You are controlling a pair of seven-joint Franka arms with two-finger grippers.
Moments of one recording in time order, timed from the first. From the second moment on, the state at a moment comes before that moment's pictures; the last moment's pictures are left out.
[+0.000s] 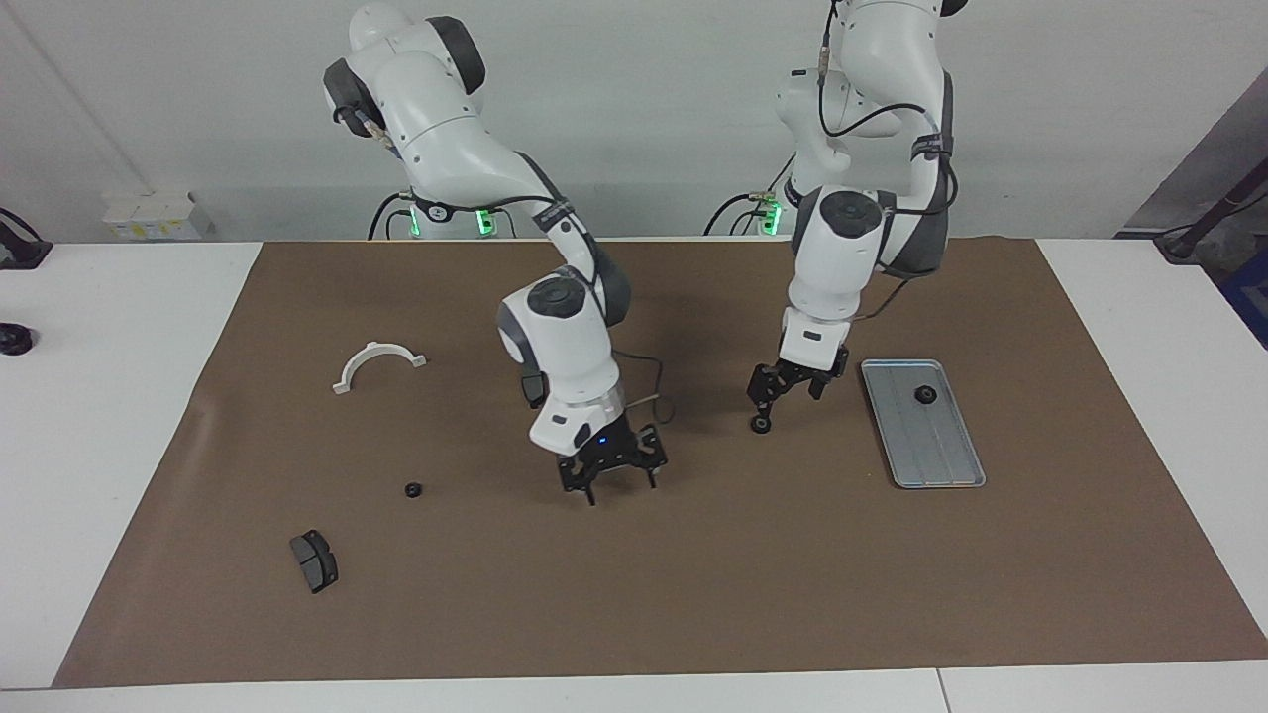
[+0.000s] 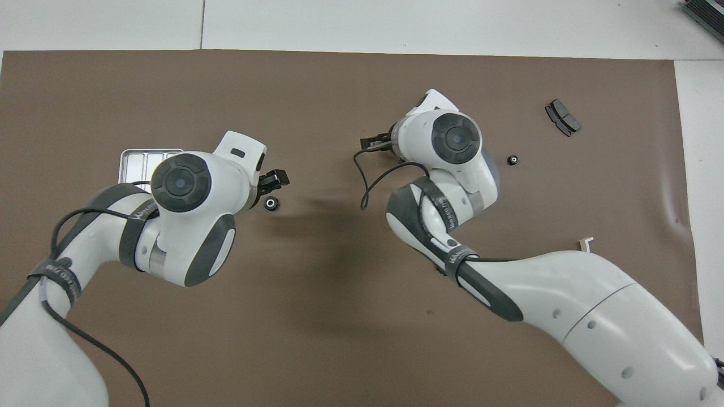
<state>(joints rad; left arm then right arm) -0.35 0.22 -0.08 -2.05 0.10 2.41 -0.82 0.15 0.67 0.27 -1.53 -0.23 2.49 0.31</state>
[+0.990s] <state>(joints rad) -0.38 0.32 -0.07 -2.06 0.14 2.46 -0.88 -0.16 0.61 0.27 -1.61 -0.27 2.26 0.09</state>
